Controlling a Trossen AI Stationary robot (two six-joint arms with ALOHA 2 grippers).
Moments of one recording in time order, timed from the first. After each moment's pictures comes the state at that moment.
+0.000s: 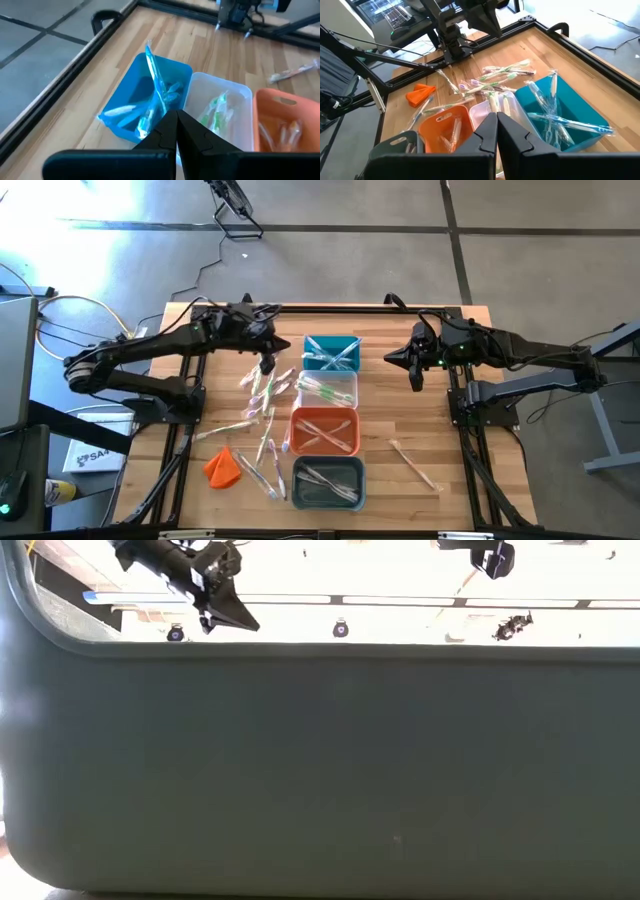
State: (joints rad) left arm 0.41 1.07 0.87 -0.27 0.13 -0.03; right arm -0.09 0.90 1.00 -0.52 0.04 0.39
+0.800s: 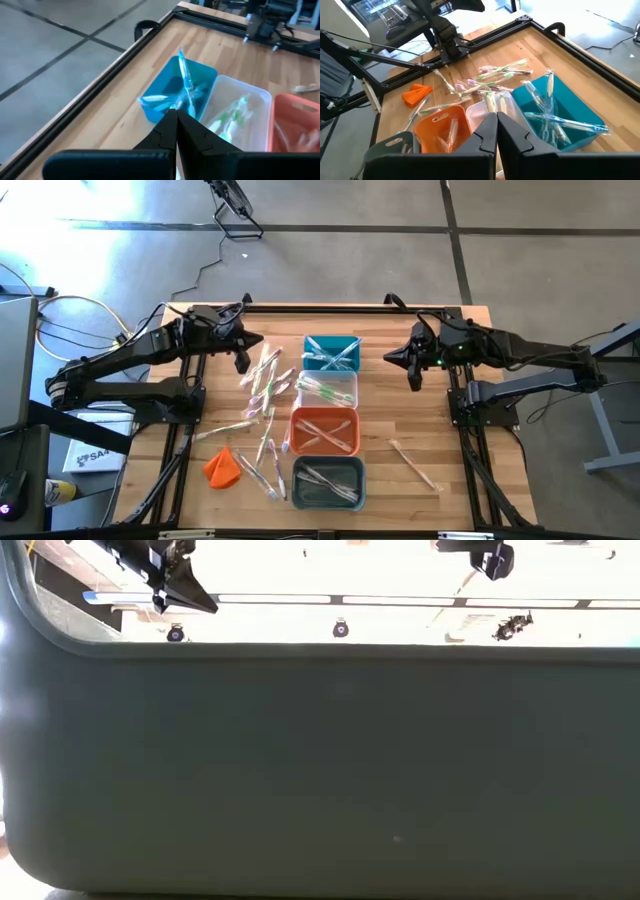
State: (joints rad) left arm 0.41 0.78 0.83 -0.46 -0.04 -0.08; right arm -0.09 0.91 1.00 -0.52 0.05 0.39
